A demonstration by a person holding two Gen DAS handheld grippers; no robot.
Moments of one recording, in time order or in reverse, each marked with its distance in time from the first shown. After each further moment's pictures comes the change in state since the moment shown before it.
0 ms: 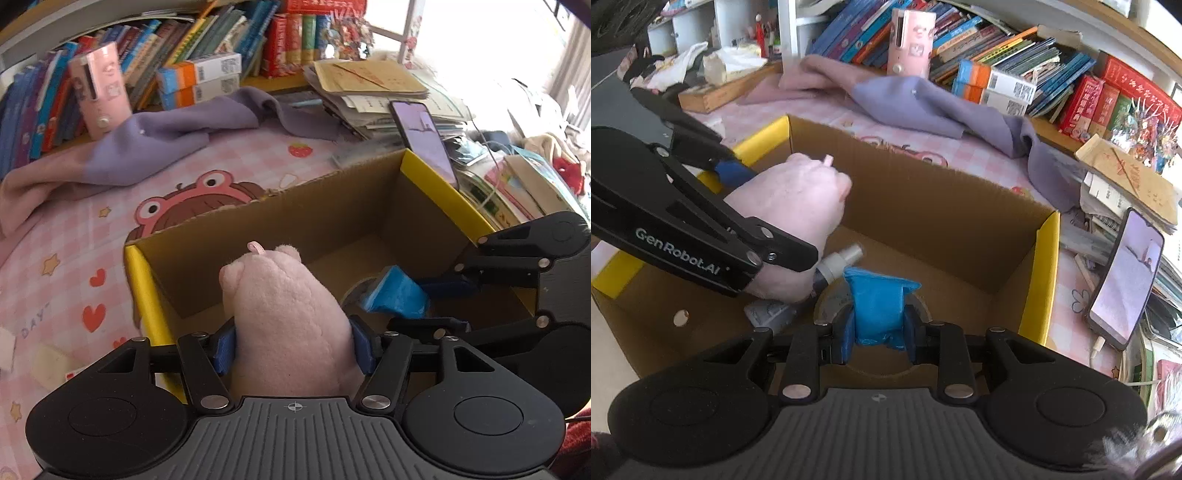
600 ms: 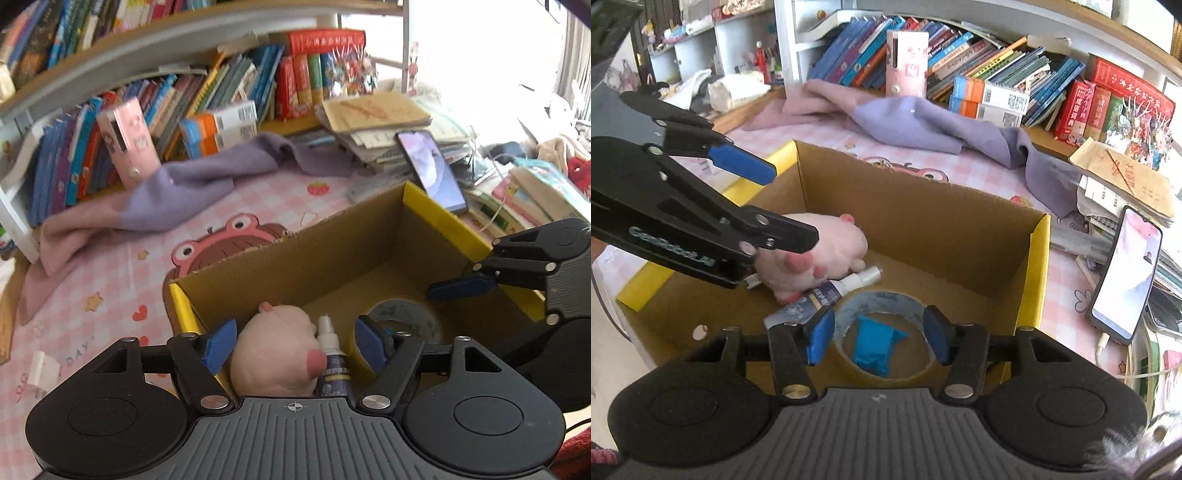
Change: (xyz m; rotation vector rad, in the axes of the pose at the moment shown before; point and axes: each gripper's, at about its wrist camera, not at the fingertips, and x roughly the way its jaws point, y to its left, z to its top) left arm -0.045 -0.017 -0.005 0.053 -0.139 0.135; right arm -0.027 0.001 -0.007 0.051 -0.094 0.032
